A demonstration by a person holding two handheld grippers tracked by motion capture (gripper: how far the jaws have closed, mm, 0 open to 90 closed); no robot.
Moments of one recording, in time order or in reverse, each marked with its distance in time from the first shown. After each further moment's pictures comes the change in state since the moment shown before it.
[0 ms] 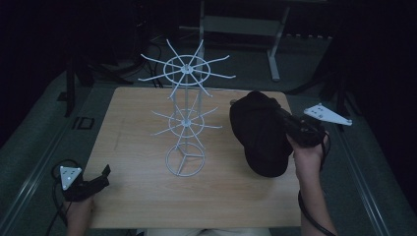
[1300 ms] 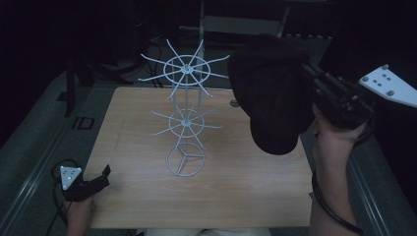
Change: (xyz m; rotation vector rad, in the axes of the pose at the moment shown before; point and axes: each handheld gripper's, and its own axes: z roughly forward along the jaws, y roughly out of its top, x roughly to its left) left arm 0.000 0.000 0.000 0.001 -0.001 0.001; right arm 0.060 0.130 -0.084 -0.378 0.077 -0.133
